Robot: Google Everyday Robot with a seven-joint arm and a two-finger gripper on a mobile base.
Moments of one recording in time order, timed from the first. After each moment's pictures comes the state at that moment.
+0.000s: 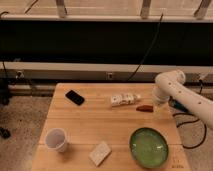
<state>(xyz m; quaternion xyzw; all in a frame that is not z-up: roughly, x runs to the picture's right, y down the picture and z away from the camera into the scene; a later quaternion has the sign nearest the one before) 0.293 0.111 0.865 -0.29 -0.02 0.00 0.96</state>
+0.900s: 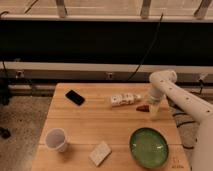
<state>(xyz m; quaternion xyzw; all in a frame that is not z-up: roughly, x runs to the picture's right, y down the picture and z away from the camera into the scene) 0.288 0.127 0.901 -0.34 -0.02 0.00 0.94</state>
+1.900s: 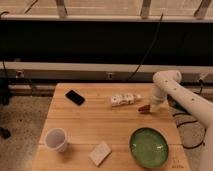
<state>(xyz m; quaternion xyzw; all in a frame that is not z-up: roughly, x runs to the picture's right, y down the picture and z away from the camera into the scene) 0.296 0.117 0.857 -0.31 -0.04 0.00 0.95</state>
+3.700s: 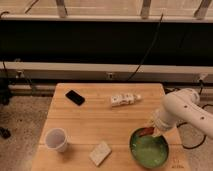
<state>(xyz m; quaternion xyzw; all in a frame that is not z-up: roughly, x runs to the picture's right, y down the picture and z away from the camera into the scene) 0.245 0.219 0.710 -0.33 -0.10 -0.07 0.93</state>
